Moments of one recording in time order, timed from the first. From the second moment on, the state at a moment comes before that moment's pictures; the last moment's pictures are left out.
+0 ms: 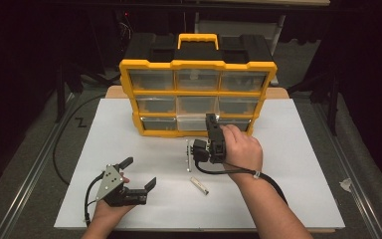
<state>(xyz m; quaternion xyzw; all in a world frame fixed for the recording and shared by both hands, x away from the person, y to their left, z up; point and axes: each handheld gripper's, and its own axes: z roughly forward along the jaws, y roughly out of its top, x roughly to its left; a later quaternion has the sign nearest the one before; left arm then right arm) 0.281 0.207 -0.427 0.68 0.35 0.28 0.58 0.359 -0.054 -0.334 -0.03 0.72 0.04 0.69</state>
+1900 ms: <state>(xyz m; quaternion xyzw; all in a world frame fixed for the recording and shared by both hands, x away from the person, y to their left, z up) 0.281 0.207 -0.427 0.69 0.34 0.28 0.58 0.340 -0.056 -0.335 -0.03 0.73 0.06 0.68</state>
